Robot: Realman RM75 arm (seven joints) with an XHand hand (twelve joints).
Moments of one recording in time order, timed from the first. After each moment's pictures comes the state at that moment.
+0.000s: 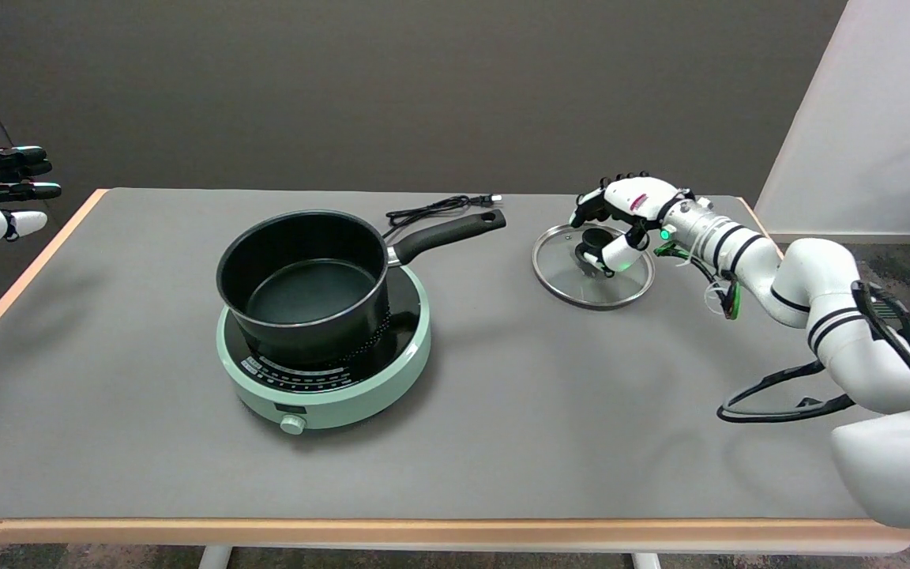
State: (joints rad) arm 0.58 -0.98 -1.57 0.69 2.07 -0.50 -1.62
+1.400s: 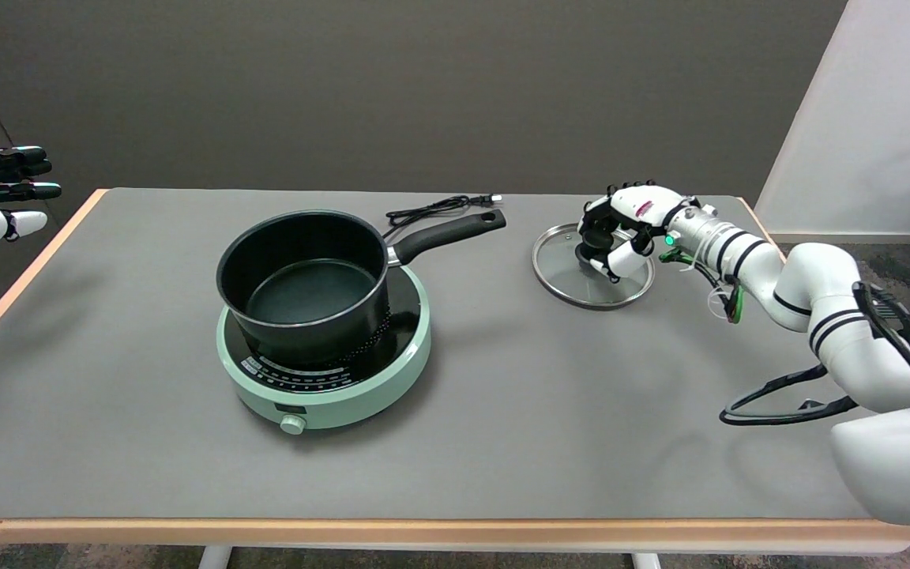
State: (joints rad) arm 0.59 -0.98 -1.57 0.64 2.07 -0.49 -1.61
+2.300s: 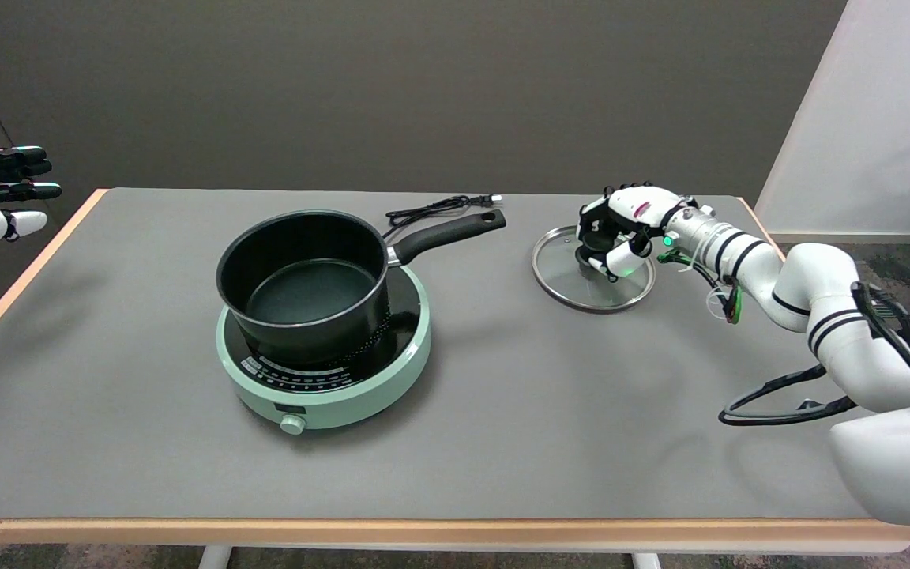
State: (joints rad) arm 0.59 -0.98 -1.57 0.64 2.07 -0.50 -1.61
